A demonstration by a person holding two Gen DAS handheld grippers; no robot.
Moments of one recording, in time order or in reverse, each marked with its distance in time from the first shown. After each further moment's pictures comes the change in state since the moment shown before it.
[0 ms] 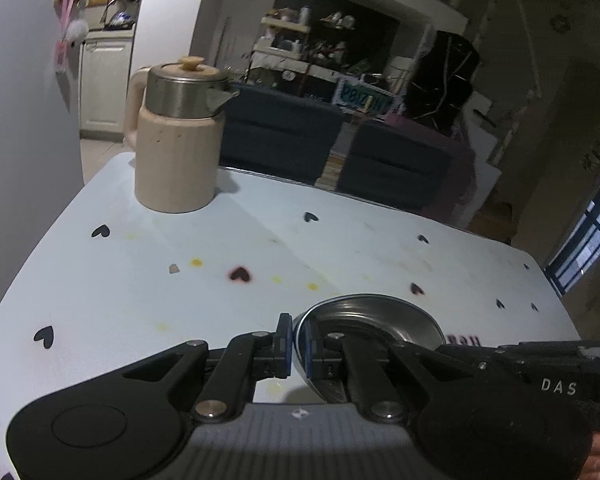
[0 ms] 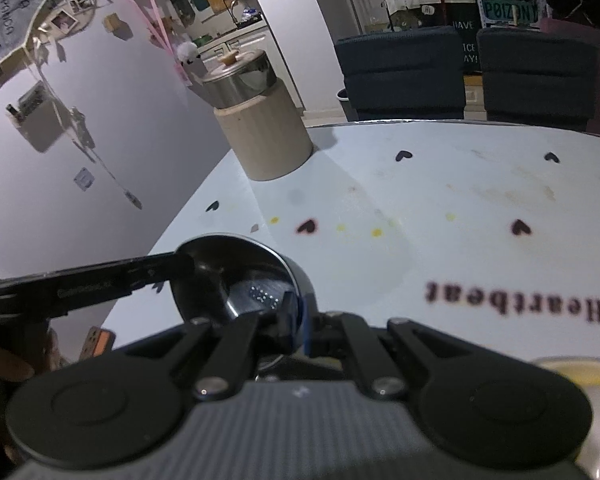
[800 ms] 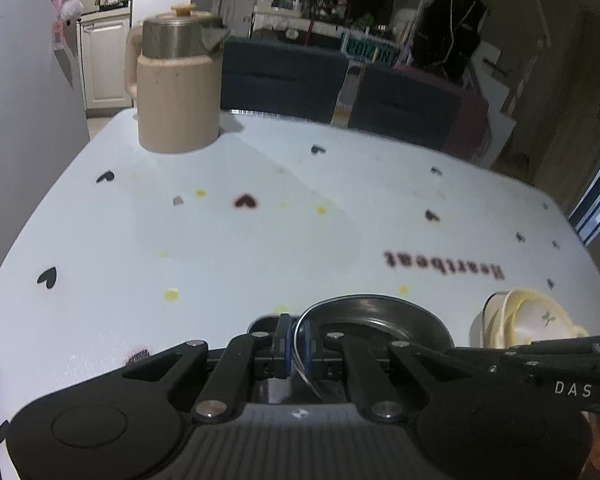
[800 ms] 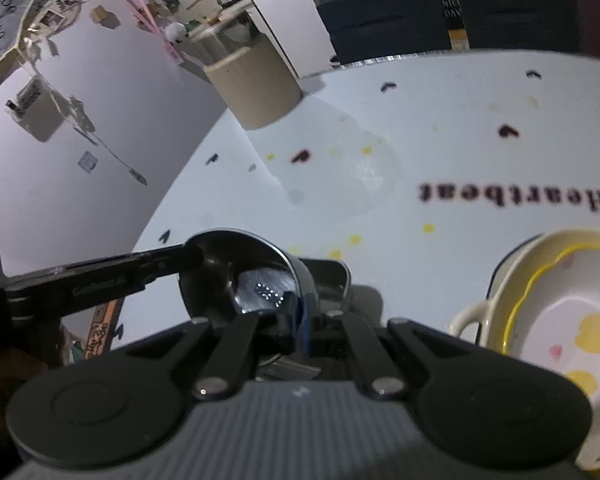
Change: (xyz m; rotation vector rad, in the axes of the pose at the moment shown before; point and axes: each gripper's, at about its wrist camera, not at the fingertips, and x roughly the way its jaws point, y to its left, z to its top) left arm 0.018 -0.011 -0.049 0.058 0.138 0.074; right arm 0.003 -0.014 -0.061 0.107 0.089 0.031
